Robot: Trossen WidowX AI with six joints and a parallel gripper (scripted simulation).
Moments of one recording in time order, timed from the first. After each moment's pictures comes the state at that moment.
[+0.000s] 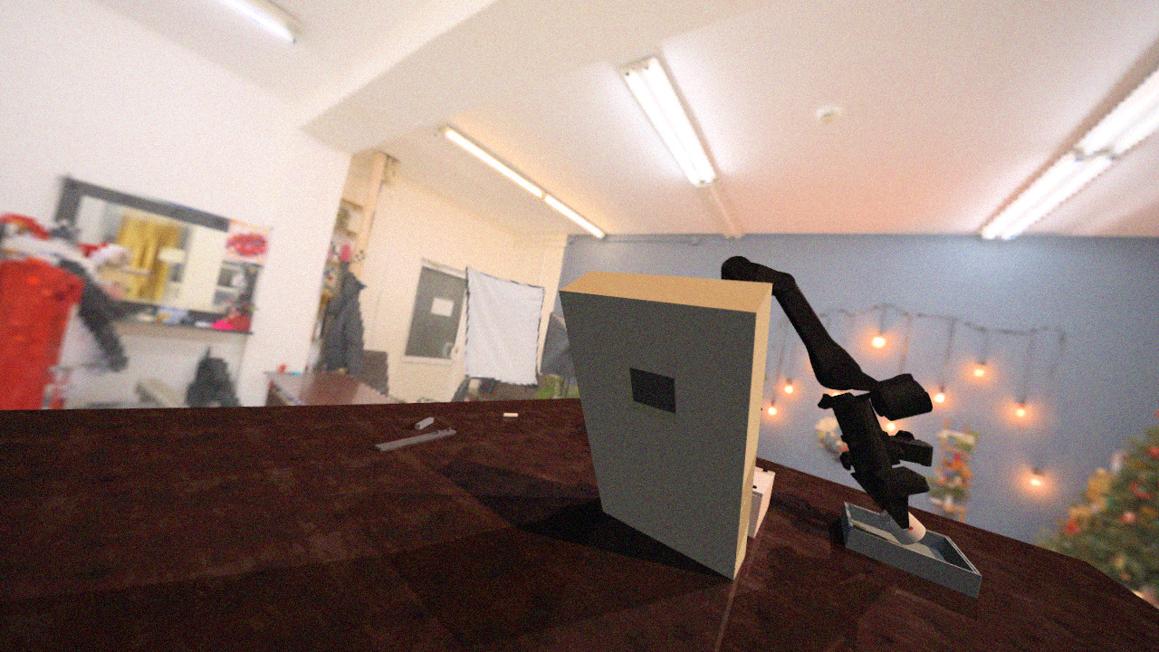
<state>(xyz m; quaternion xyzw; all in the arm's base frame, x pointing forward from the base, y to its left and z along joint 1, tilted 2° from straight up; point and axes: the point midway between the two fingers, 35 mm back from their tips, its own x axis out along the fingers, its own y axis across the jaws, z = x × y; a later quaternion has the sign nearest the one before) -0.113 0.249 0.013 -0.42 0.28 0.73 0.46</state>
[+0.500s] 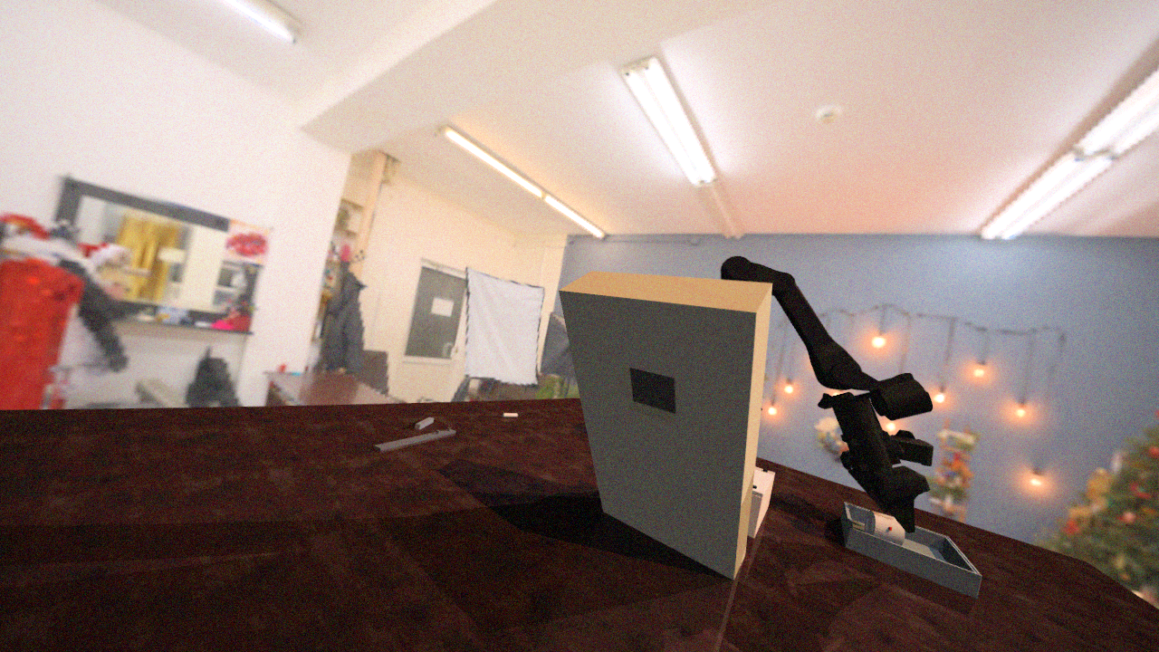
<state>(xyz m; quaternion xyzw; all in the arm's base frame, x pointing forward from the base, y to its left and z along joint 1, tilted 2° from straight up) -0.113 0.249 0.013 -0.42 0.28 0.73 0.46</state>
